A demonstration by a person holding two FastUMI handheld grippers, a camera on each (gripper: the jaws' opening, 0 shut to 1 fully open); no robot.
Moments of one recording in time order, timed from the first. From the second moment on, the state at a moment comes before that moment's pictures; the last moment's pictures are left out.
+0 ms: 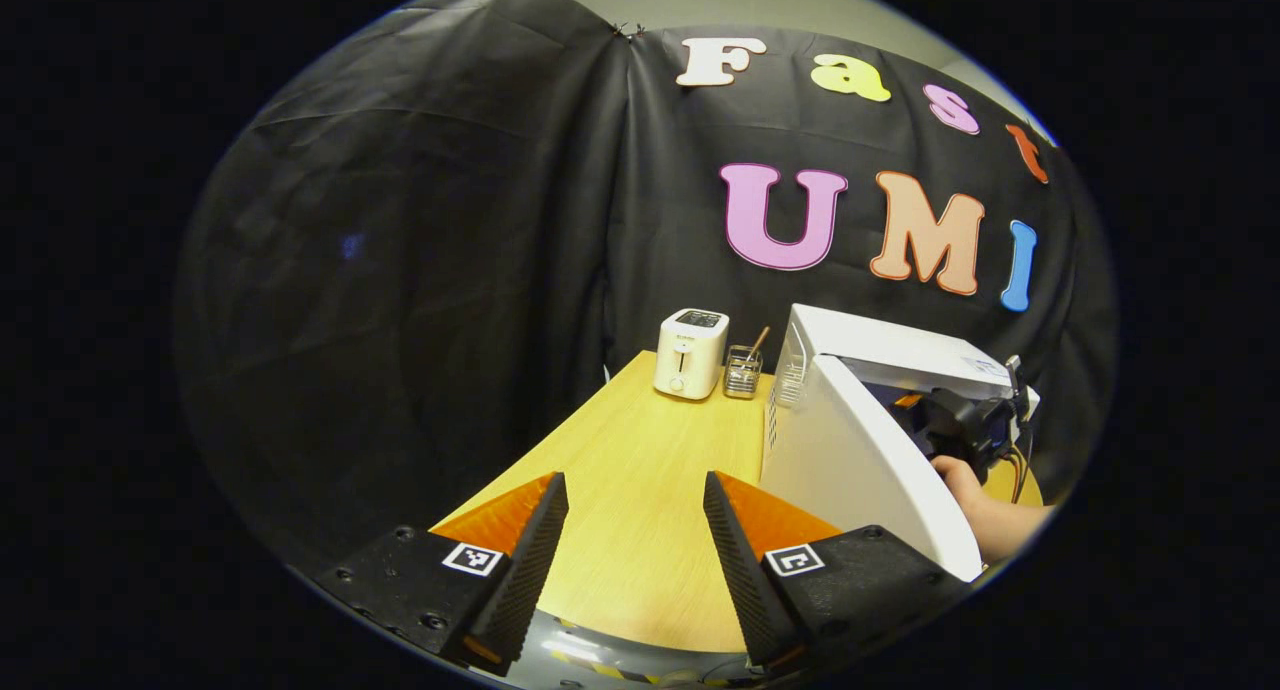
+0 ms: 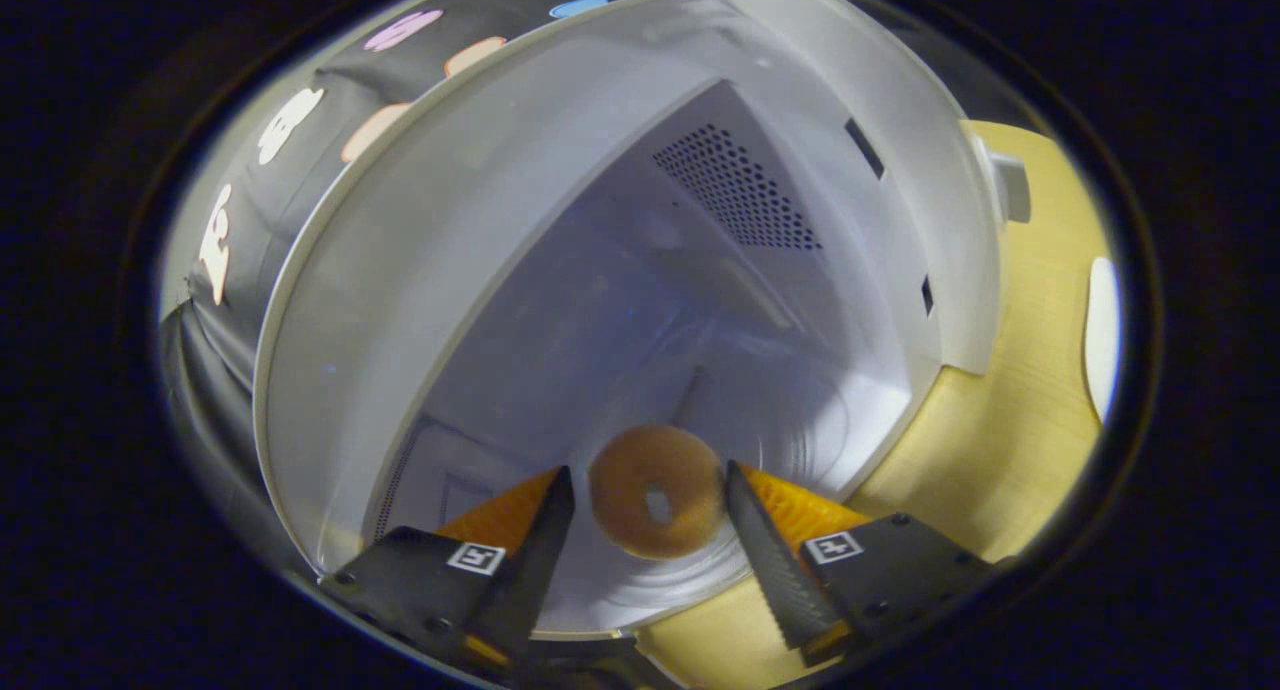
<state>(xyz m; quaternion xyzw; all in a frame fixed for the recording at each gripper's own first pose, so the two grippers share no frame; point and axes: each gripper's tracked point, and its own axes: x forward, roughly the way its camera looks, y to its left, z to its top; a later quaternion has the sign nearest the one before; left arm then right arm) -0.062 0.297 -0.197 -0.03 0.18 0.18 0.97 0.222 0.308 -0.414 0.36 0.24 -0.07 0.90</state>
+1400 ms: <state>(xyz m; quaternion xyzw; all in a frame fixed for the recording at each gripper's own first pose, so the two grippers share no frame) -0.045 0.231 -0.228 0.00 0.22 0.04 0.98 0.074 0.187 -0.256 0.09 0.18 0.01 0.98</state>
